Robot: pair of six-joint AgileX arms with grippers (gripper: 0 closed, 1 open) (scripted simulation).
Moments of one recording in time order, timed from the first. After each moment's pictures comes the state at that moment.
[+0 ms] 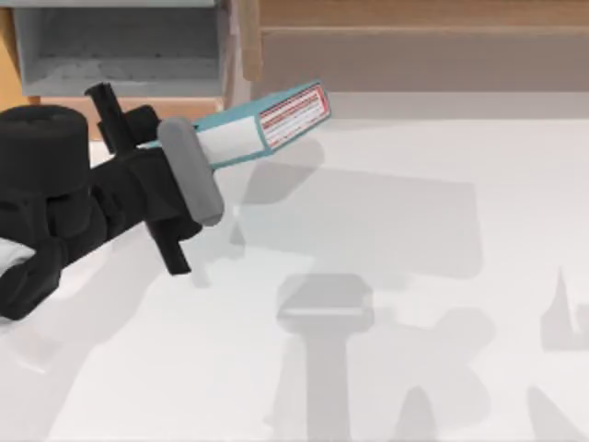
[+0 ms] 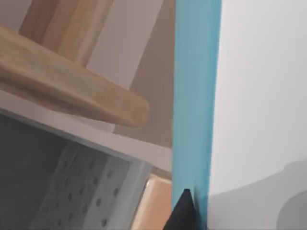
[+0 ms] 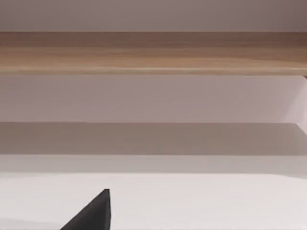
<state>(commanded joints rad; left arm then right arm) -0.35 1.50 0.59 0.52 0.22 1.03 0.00 0.00 0.00 0.00 0.00 0.00</state>
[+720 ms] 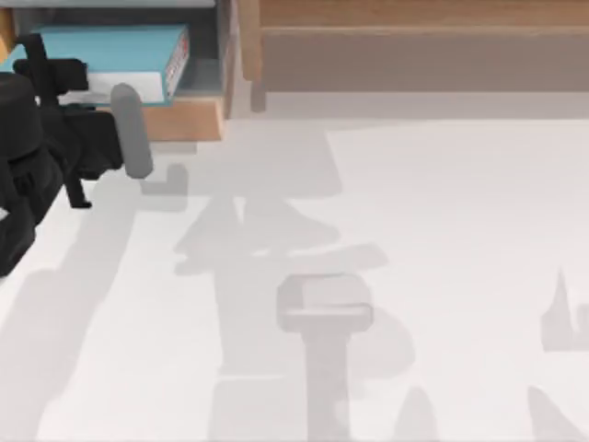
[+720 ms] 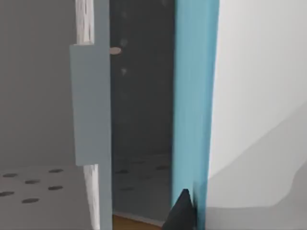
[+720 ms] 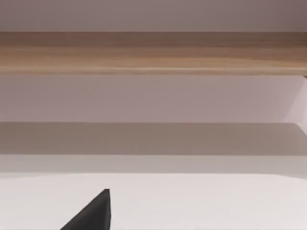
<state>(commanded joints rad) -0.19 1.66 0.67 0.72 -0.10 1.51 0.00 0.00 0.00 0.00 0.00 0.00</state>
